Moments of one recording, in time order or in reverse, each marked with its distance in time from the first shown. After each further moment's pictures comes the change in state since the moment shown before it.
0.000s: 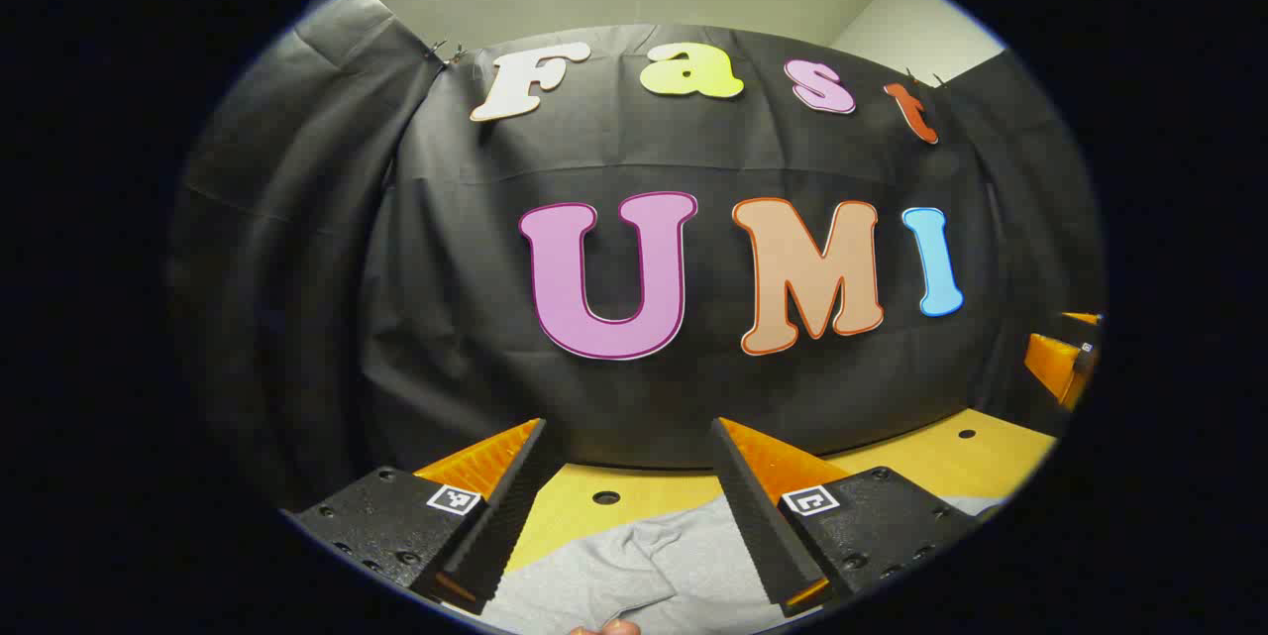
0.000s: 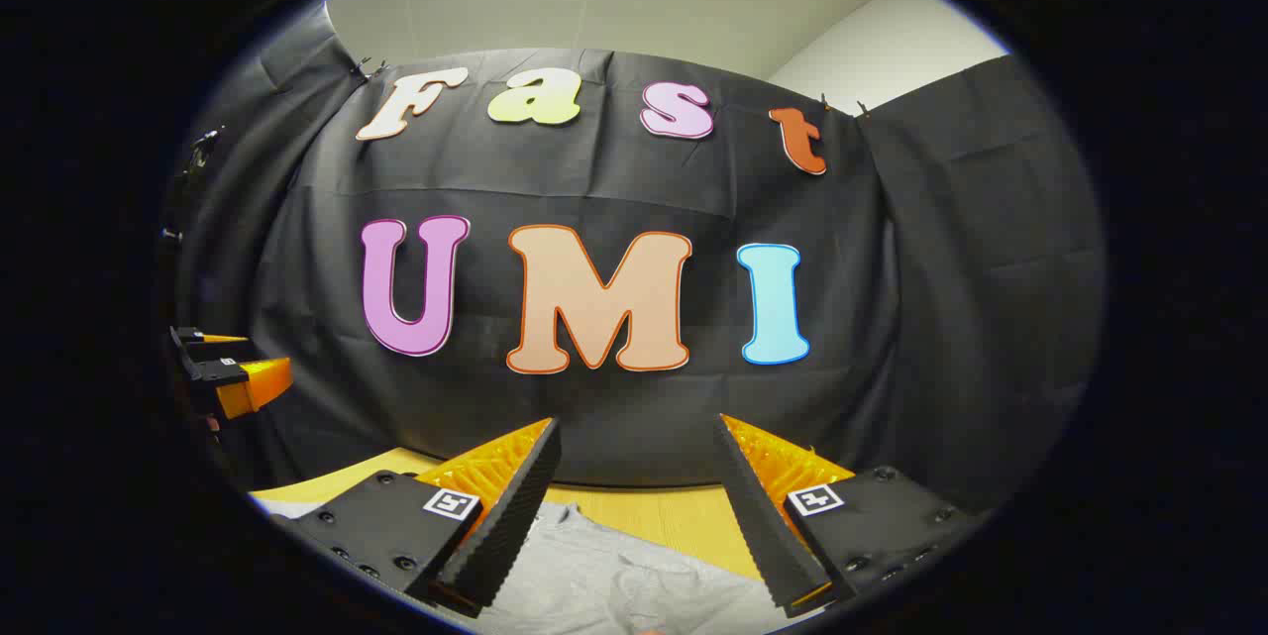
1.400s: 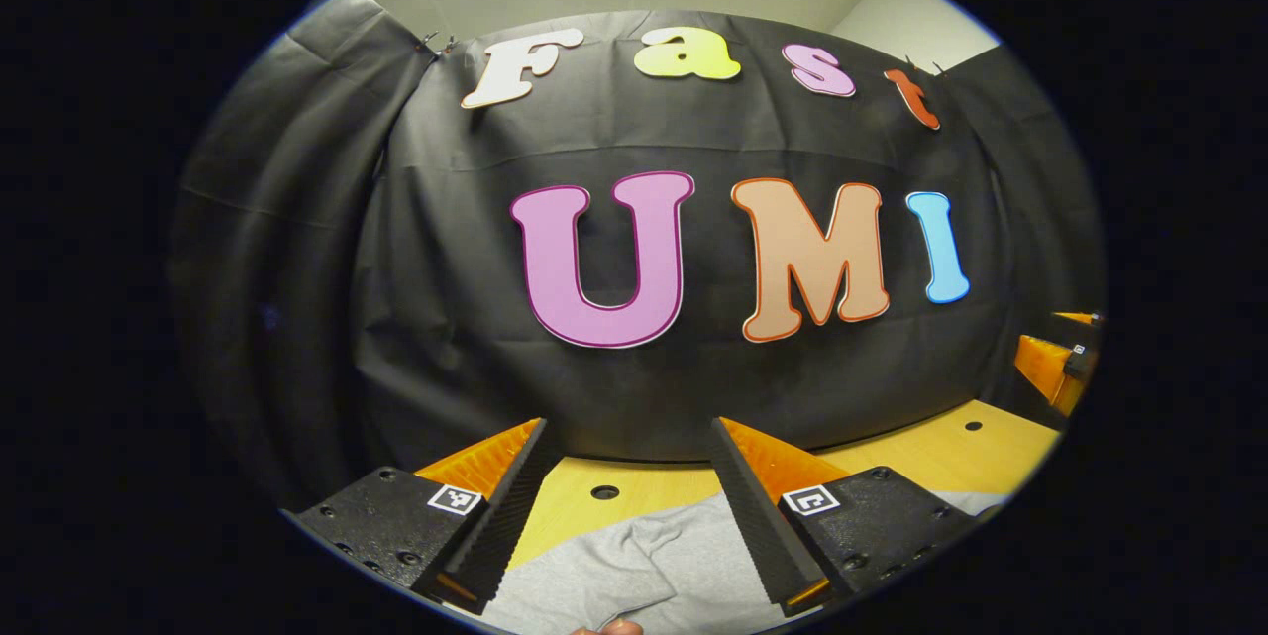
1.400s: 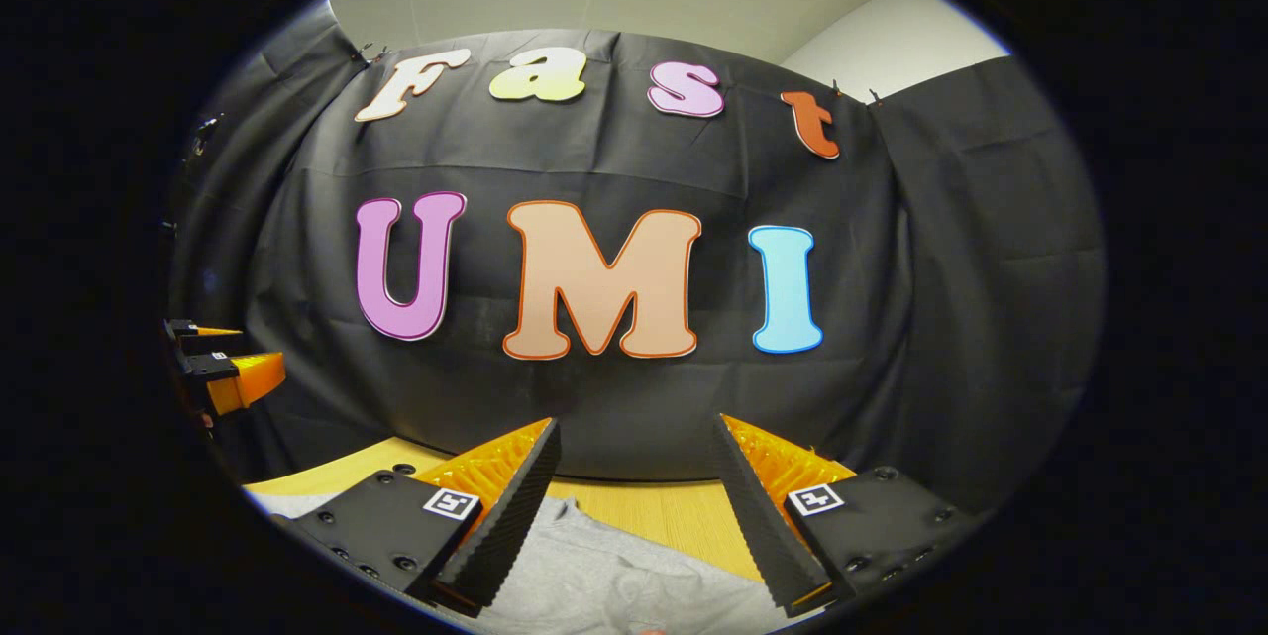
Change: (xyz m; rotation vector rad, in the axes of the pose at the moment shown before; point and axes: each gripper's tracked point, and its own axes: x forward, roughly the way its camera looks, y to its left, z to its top) left arm 0.017 -0.007 -0.016 0.001 0.042 -0.011; right arm 0.028 0.001 -0.022 -0.019 0.050 0.012
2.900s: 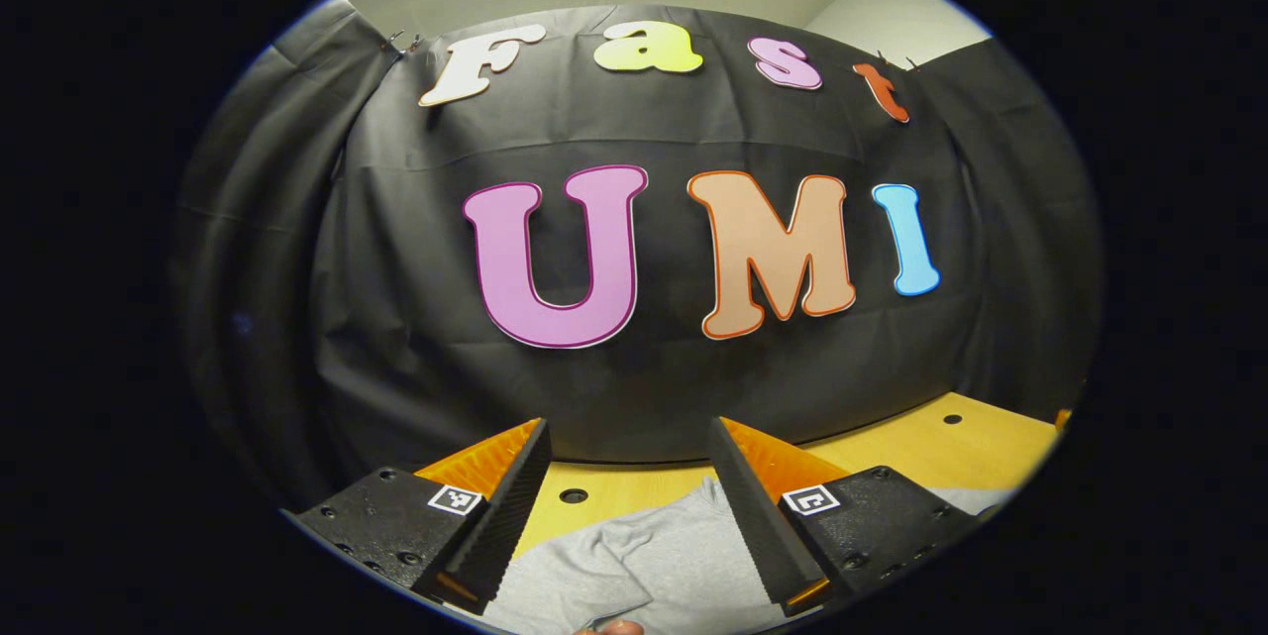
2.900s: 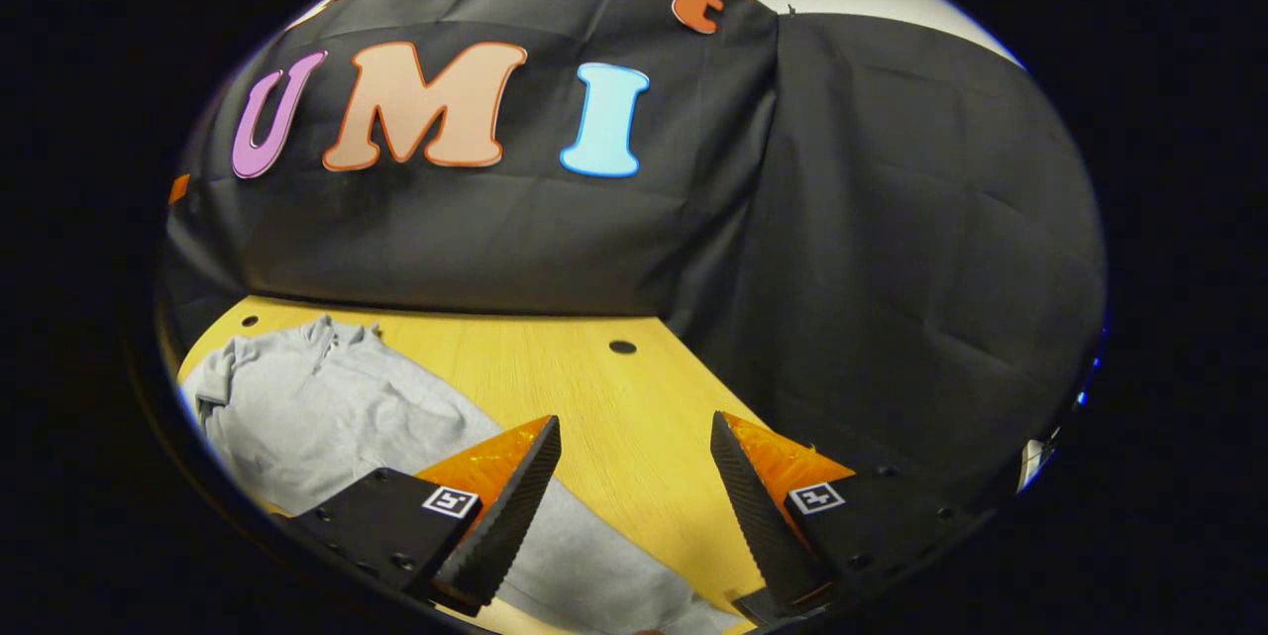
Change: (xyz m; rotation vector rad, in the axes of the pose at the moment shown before) left arm 0.014 -0.037 0.002 0.019 -0.003 -0.100; right arm -0.107 -0.249 -0.179 -0.109 0.477 -0.373
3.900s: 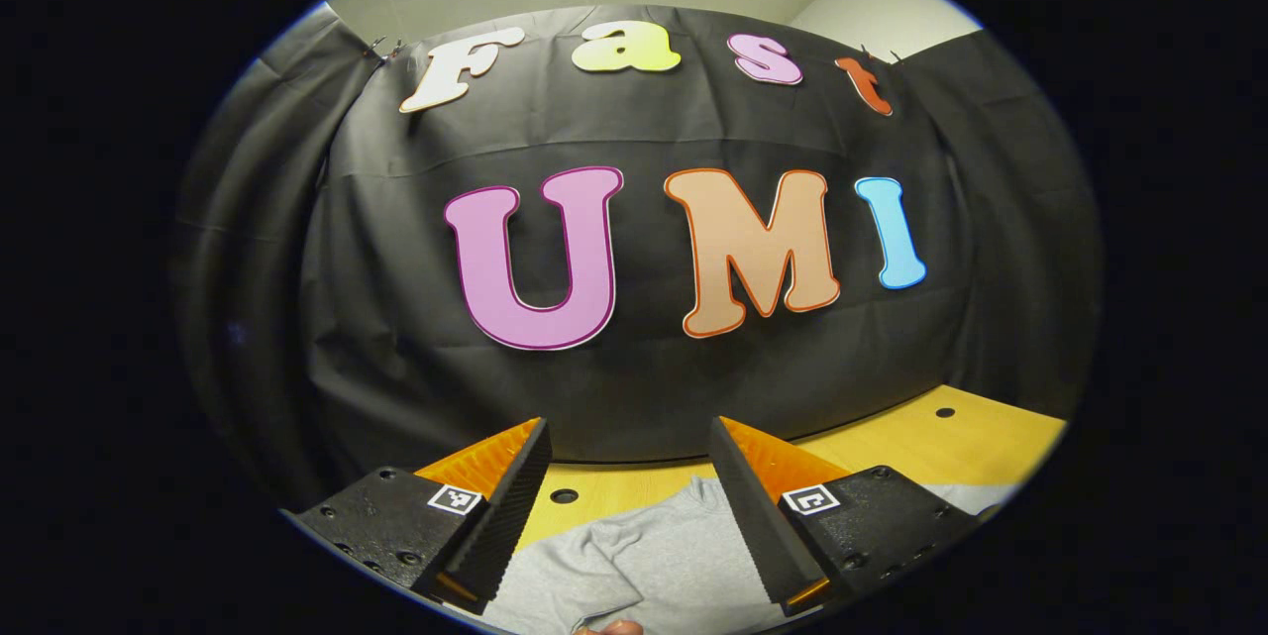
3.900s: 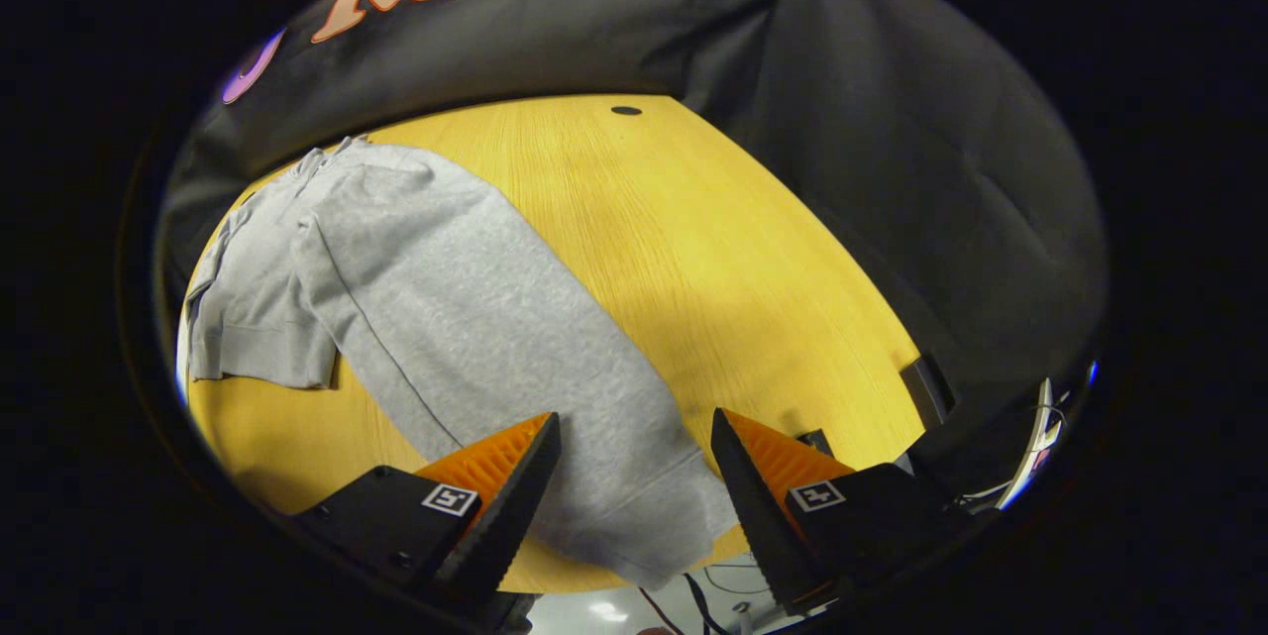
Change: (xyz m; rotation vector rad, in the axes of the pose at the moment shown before) left arm -0.002 -0.014 0.001 0.028 0.007 -0.016; right arm -0.031 -0.027 -0.201 -0.013 0.553 0.072
